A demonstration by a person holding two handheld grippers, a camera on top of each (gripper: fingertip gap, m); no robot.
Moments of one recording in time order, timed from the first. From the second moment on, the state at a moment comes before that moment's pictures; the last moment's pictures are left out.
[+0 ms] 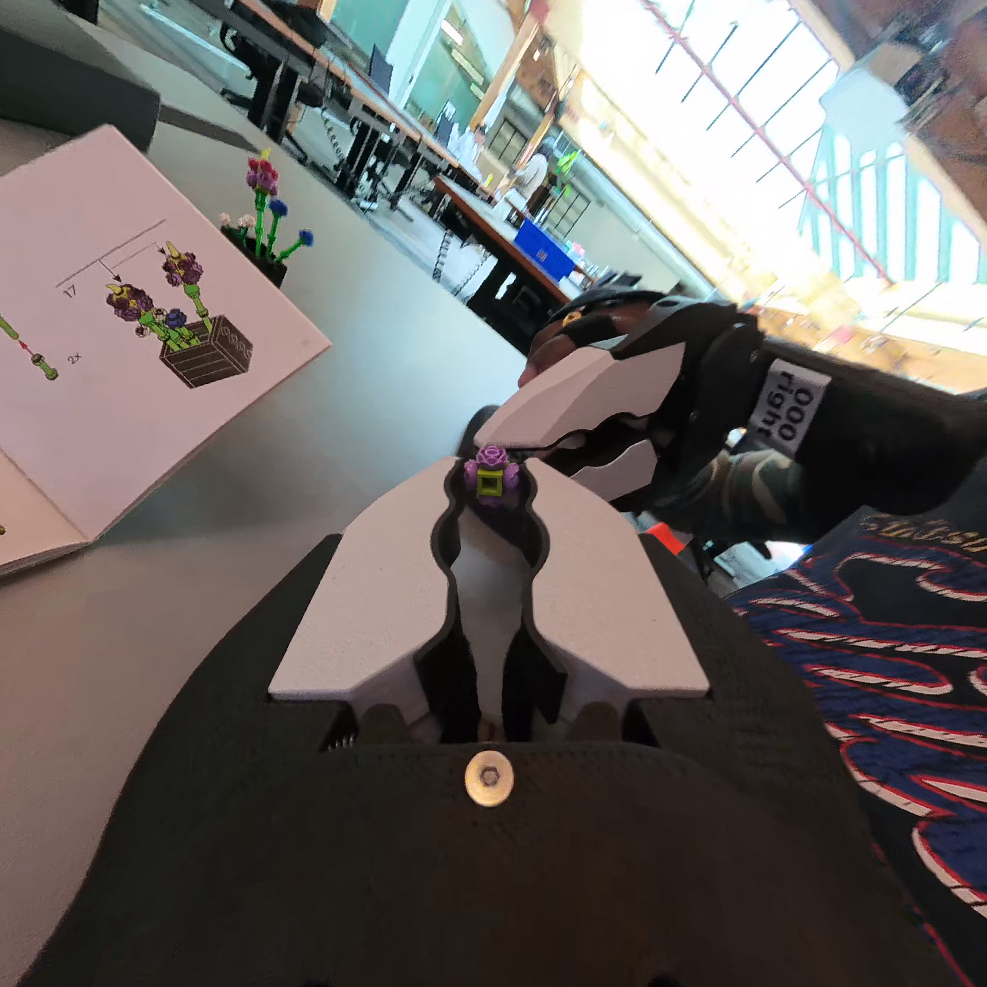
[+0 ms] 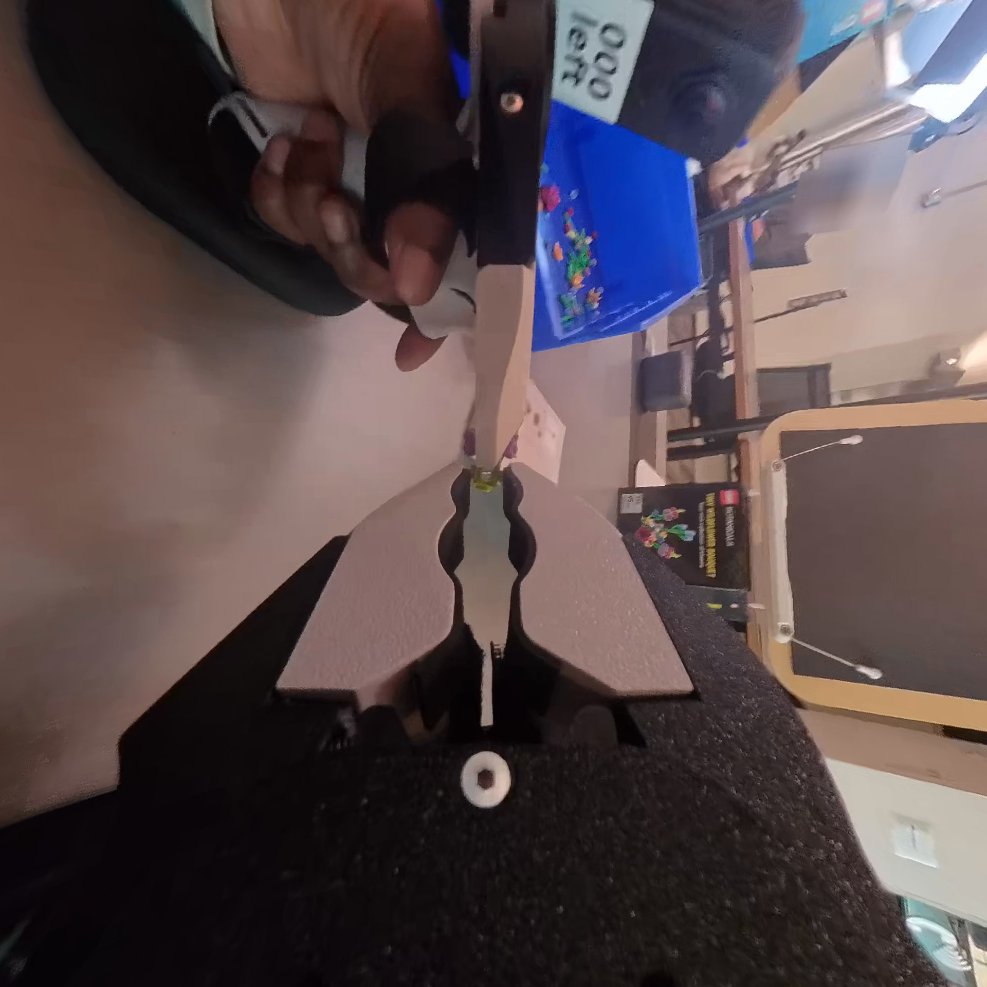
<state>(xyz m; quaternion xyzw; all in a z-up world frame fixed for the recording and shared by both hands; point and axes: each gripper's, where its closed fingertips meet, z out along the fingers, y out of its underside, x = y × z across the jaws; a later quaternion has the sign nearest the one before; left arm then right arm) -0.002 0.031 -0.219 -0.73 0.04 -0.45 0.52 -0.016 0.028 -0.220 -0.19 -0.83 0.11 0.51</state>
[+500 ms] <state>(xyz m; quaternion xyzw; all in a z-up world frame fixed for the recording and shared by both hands) -0.008 0.021 -0.192 -0.65 0.05 -0.51 0.56 -0.018 0.016 -0.195 -0.15 -0.86 0.15 0.47</state>
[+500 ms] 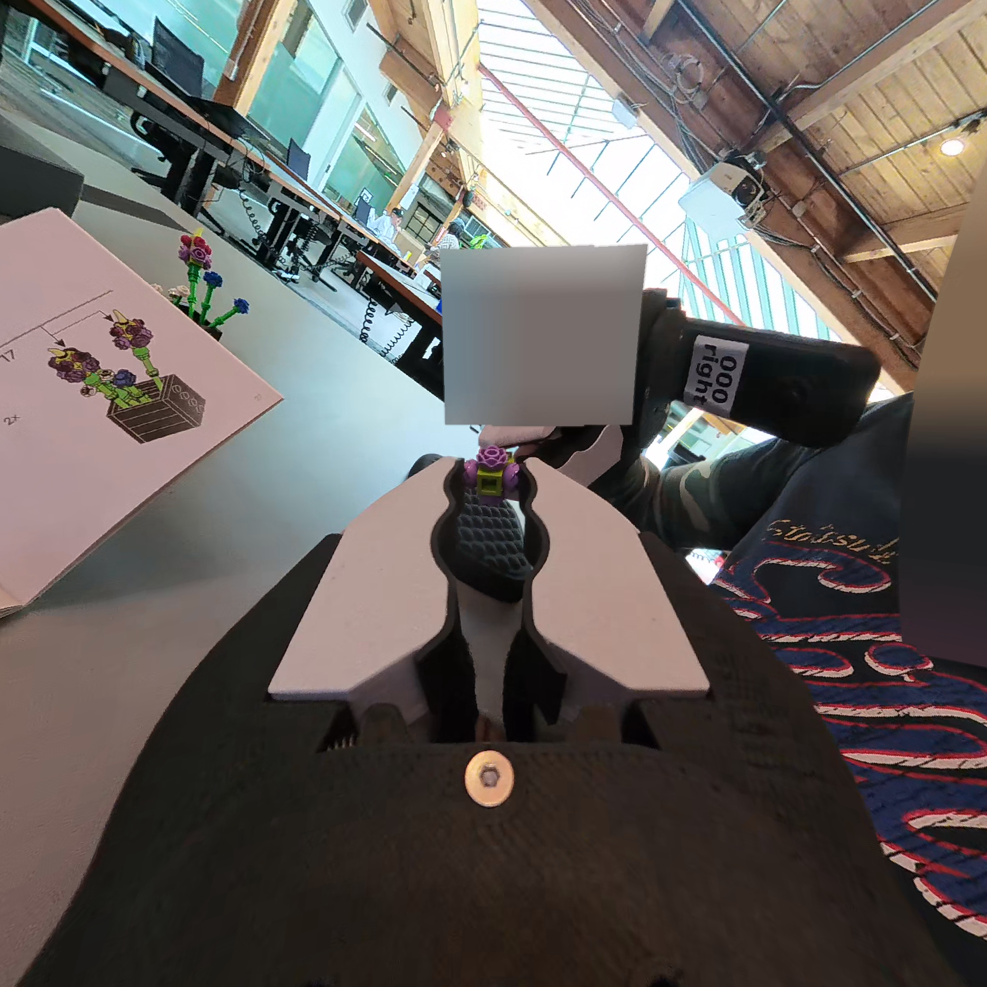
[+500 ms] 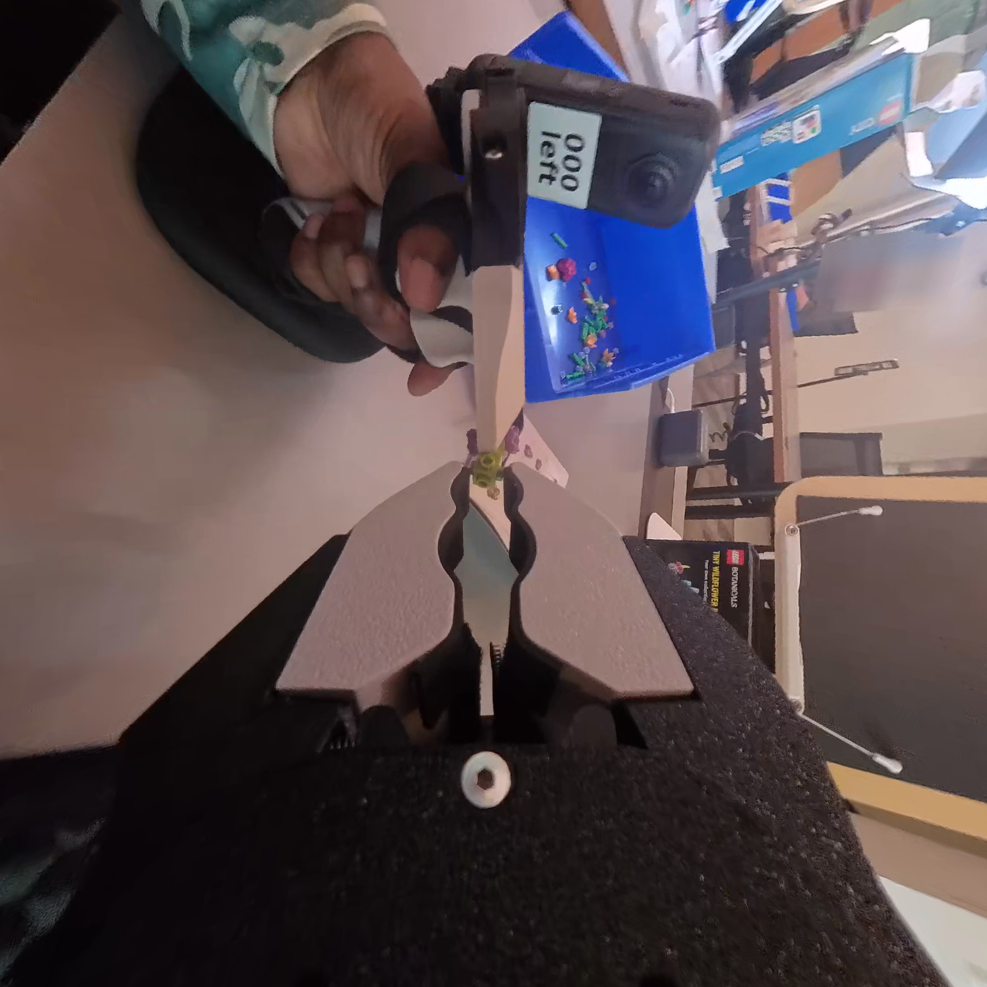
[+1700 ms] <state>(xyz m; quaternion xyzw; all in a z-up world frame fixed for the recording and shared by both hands) -0.053 -0.002 -0.158 -0.52 0.05 -0.54 0.66 0.048 0.048 -0.307 -0.41 -0.91 0.09 0.03</state>
